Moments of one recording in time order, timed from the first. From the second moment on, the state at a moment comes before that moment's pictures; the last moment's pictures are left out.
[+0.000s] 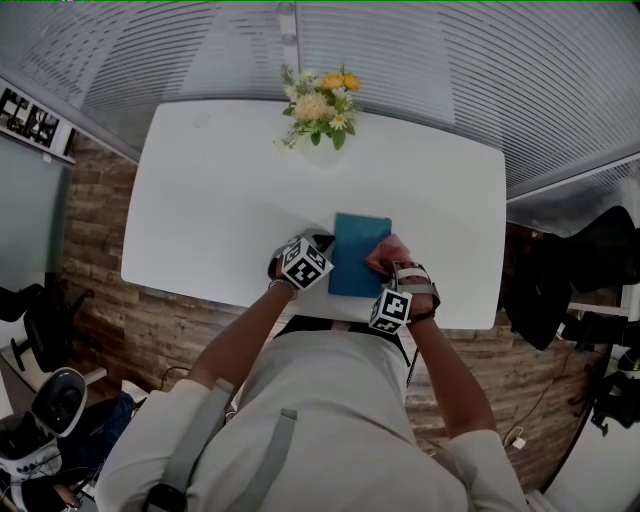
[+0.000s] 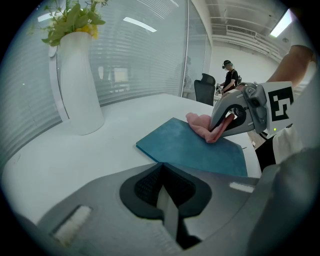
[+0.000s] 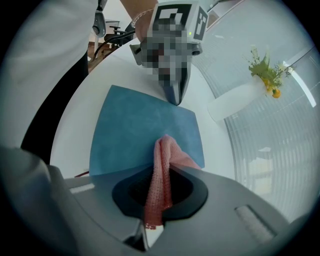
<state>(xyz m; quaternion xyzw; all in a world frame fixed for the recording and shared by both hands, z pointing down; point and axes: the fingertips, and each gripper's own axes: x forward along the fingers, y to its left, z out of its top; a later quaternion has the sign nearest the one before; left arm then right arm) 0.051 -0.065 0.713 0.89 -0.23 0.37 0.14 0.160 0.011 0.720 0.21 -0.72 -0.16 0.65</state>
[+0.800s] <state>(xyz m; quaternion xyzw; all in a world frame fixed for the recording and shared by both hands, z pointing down) 0.052 -0.065 0.713 0.89 -0.23 0.37 0.14 0.159 0.031 0.724 0.20 -0.73 -0.15 0.64</state>
